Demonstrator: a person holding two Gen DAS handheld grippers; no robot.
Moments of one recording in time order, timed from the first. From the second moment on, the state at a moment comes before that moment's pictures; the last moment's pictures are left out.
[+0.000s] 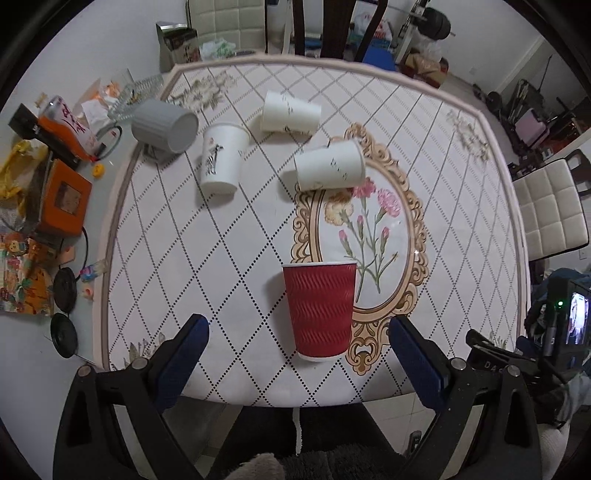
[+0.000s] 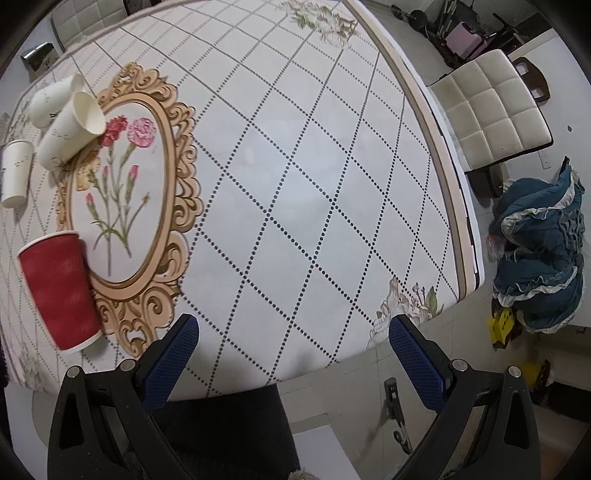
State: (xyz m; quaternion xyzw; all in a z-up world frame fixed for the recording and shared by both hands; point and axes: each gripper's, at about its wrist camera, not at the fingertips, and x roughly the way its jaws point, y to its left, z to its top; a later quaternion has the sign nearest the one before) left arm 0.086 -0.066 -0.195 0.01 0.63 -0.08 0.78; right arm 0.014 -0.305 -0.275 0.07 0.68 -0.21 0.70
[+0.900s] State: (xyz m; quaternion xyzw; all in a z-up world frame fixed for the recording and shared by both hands) left arm 0.084 0.071 -0.295 0.04 0.64 0.06 0.77; right arm 0.076 -0.140 -0.274 0.03 0.67 -0.06 0.74
